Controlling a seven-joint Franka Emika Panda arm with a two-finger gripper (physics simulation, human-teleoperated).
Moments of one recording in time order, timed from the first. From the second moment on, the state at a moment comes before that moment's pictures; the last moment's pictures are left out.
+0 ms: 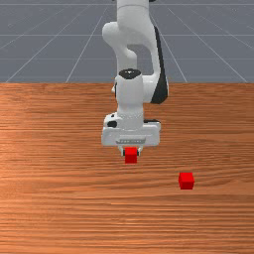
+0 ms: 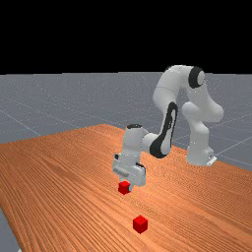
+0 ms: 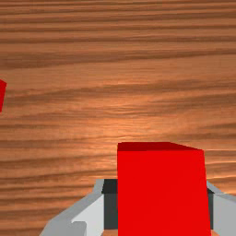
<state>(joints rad) 0.09 0.58 -0.06 -2.06 0.14 2.83 0.71</state>
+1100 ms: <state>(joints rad) 0.42 0.76 -0.17 -1.66 -0.02 2.72 0.92</state>
